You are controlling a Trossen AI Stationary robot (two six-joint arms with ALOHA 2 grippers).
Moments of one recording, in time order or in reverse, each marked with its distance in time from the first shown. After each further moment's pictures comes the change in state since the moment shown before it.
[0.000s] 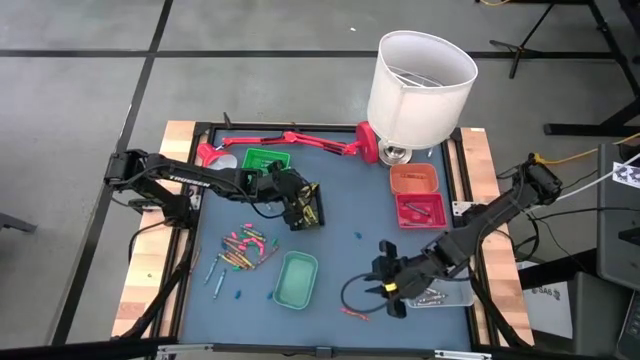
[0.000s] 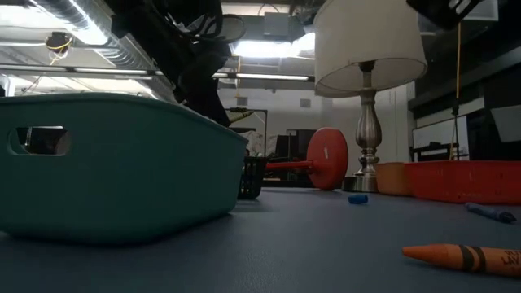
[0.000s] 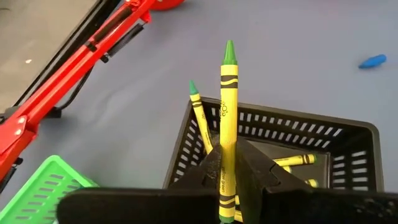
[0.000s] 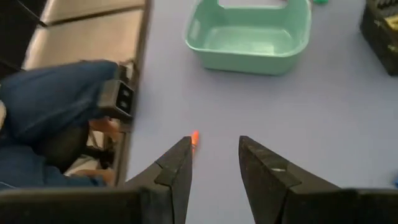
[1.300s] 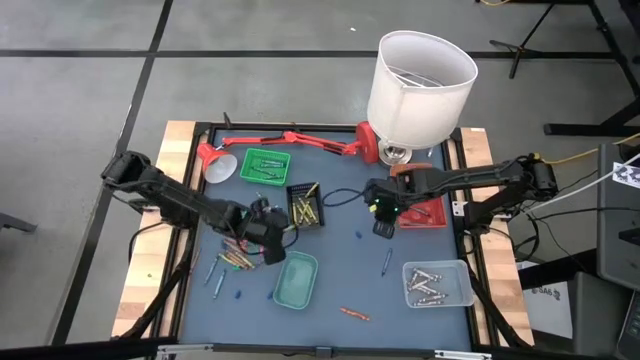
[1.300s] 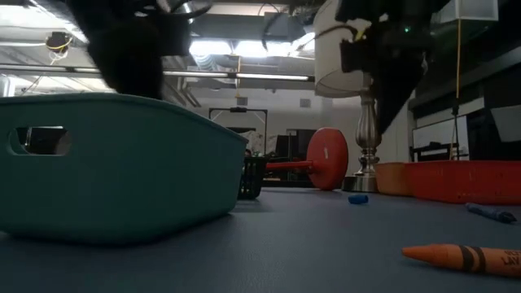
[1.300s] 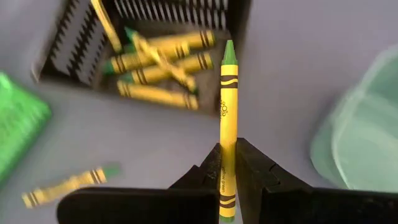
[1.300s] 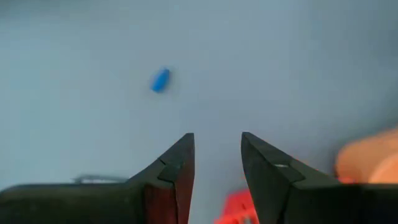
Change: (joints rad) left arm -0.370 0.000 -0.001 -0.294 -0.054 -0.411; right arm -0.641 -0.002 0.000 -0.506 -0.249 -0.299
